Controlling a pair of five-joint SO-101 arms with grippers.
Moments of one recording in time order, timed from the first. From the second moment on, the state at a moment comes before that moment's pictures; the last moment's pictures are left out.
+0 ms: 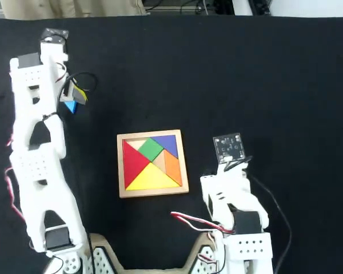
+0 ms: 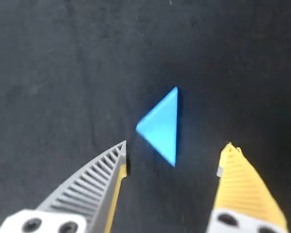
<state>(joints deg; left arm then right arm) -17.8 50.0 -48.0 82.0 -20.2 -2.9 -97.5 97.1 60.4 6.5</state>
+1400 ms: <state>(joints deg) -17.5 74.2 -78.5 90.9 -33.6 -2.9 -97.5 97.1 60.4 6.5</state>
